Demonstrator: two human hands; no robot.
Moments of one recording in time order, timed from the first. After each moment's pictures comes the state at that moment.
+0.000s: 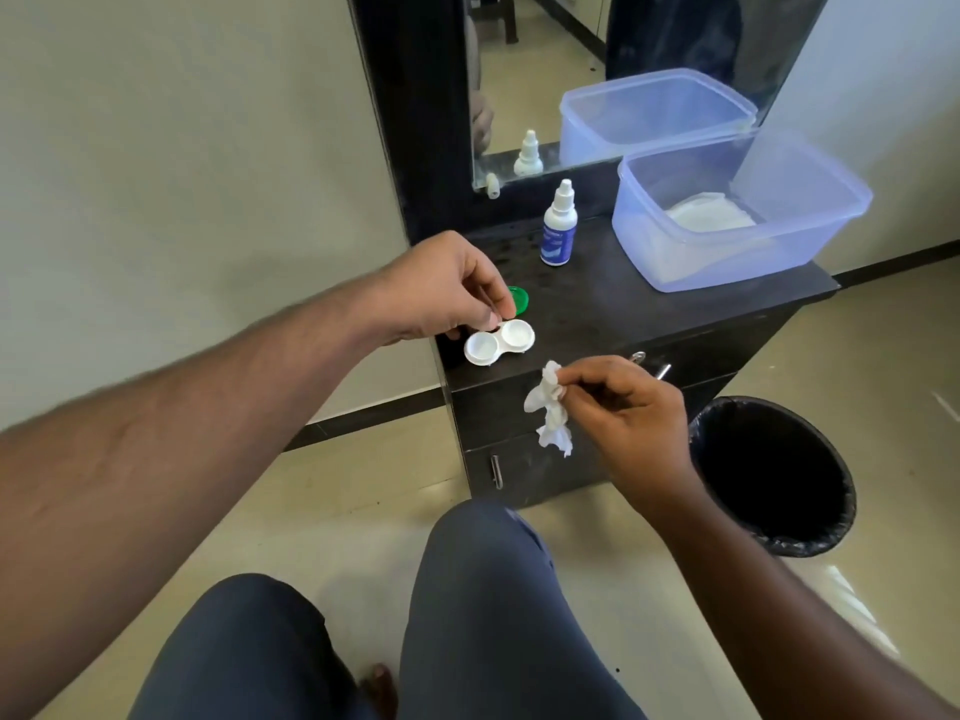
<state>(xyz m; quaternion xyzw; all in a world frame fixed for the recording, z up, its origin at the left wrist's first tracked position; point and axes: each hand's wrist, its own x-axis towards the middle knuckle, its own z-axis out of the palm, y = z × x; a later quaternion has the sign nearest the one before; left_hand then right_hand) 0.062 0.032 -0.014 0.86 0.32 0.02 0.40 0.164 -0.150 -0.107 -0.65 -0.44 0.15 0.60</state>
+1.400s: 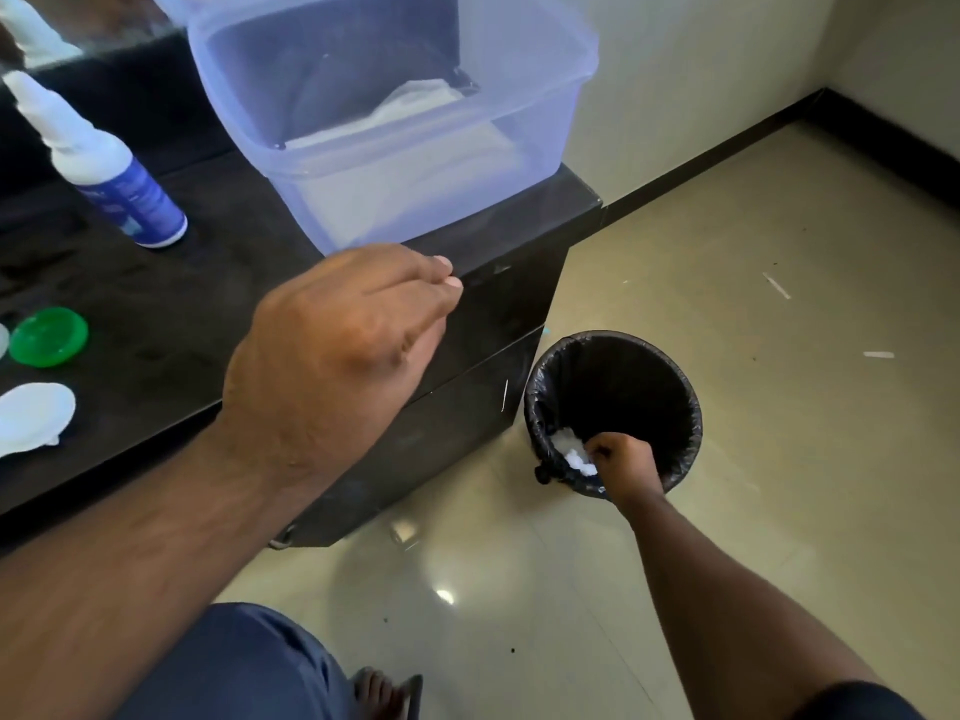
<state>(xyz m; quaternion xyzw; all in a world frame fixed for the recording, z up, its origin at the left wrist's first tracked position) 0.216 -0.078 -0.101 0.94 0.04 0.34 0.08 0.393 -0.296 -0.390 -0.92 -0.16 0.23 0.26</state>
